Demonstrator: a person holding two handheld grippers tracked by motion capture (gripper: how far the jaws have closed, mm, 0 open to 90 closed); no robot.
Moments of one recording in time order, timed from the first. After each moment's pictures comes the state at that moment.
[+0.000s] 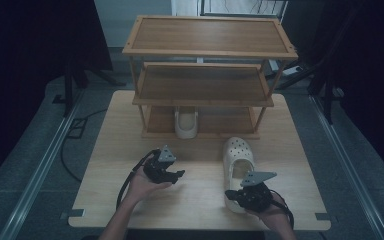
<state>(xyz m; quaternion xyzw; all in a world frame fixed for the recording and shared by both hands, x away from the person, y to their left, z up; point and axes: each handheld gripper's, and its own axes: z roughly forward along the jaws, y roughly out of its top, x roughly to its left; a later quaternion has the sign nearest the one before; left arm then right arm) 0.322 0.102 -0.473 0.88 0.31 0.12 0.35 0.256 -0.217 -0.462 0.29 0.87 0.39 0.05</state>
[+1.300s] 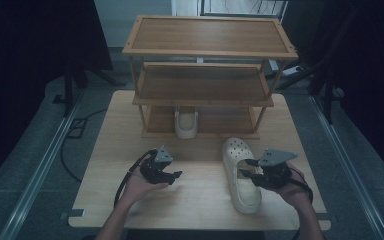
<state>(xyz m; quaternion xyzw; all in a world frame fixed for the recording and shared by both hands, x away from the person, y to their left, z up) 0.320 0.113 -0.470 0.88 0.31 0.12 0.35 0.296 -0.254 -0.409 0.23 0.87 0.39 0.18</state>
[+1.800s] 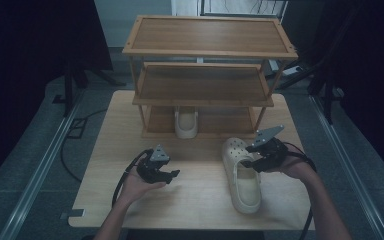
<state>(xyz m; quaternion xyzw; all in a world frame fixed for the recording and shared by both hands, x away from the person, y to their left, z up) 0.319 0.122 -0.468 0.87 0.32 0.12 0.36 0.354 -0.250 -0.389 0.17 0.93 0.30 0.11</state>
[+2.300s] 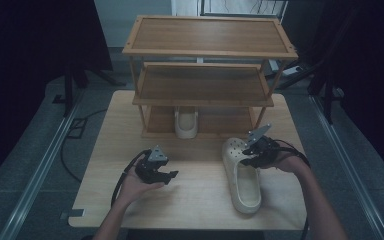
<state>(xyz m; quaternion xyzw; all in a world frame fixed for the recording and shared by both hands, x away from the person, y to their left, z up) 0.319 0.126 -0.472 0.87 0.33 0.11 0.36 0.382 -0.246 -0.420 0.16 0.95 0.25 0.09</state>
